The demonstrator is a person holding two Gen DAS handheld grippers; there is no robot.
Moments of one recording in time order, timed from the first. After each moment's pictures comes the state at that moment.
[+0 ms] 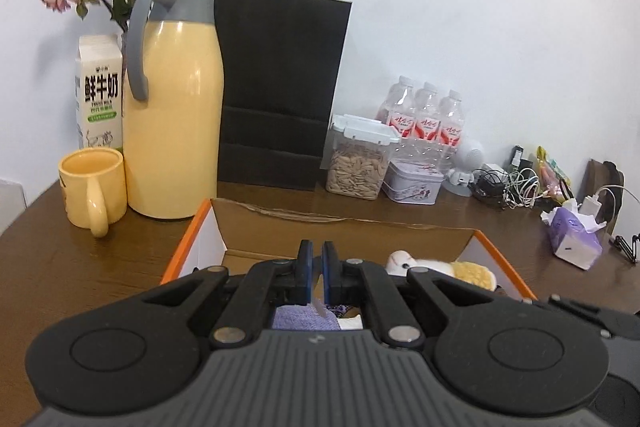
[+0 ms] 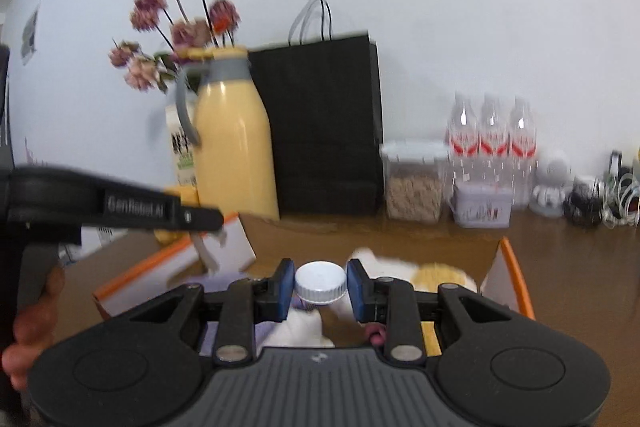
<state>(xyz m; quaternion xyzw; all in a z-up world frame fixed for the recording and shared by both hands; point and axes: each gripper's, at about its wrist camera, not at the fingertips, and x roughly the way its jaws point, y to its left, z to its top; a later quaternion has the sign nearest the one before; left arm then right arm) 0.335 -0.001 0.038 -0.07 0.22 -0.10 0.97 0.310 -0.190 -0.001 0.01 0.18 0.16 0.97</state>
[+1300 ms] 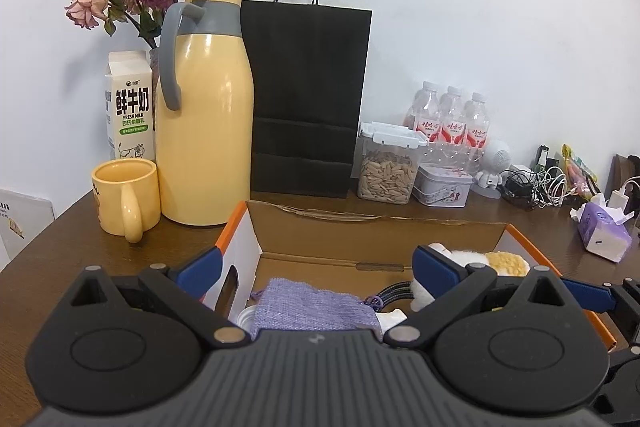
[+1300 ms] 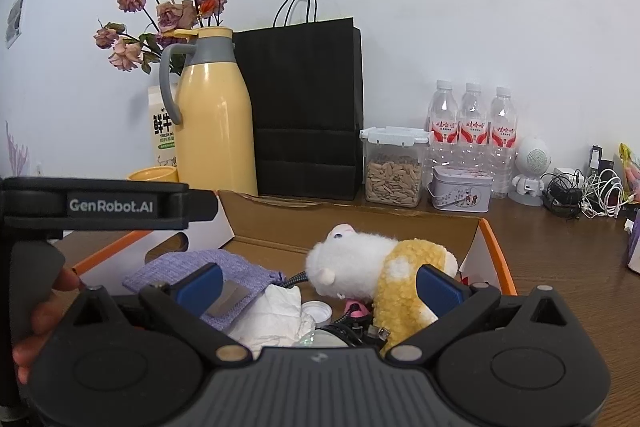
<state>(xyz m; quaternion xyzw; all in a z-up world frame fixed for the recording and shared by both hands) 0.317 0.004 0.028 -0.04 0.19 -0.05 0.98 0.294 -0.189 -0.007 -0.01 0.18 0.13 0.98</state>
